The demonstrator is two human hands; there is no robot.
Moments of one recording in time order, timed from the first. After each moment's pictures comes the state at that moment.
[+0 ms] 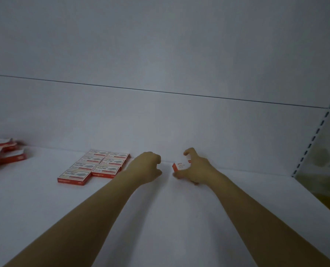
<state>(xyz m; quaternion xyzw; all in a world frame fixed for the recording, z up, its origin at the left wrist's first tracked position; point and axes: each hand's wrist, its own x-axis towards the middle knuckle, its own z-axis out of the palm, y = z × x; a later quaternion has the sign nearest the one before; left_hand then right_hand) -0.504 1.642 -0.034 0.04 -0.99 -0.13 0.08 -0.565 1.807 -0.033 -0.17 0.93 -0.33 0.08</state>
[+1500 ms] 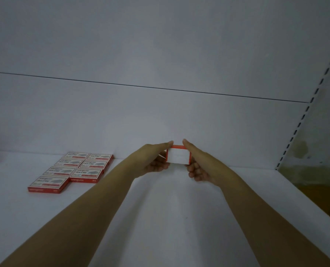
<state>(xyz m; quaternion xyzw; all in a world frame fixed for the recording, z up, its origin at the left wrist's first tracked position) -0.534 1.671 -0.013 0.10 -0.73 -0.67 -0.07 -0.569 1.843 -0.013 -0.03 0.80 -0.56 0.22</state>
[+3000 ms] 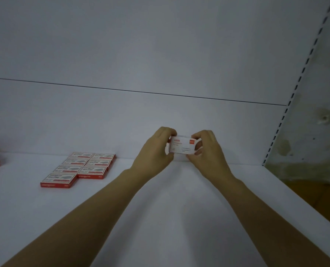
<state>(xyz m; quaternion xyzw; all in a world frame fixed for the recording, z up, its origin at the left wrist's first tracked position) -0.488 1.693 -0.003 -0.16 -0.88 -0.27 0.34 -0.514 1.853 -0.002 -0.23 0.86 -0.38 -0.25</state>
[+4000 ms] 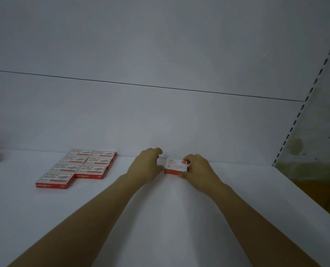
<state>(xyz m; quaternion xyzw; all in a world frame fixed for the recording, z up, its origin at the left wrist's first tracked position) -0.523 1.662 -0.049 -0.01 -0.96 -0.25 0.12 -0.556 1.836 -0.054 -0.21 0.94 -0.28 -0.06</state>
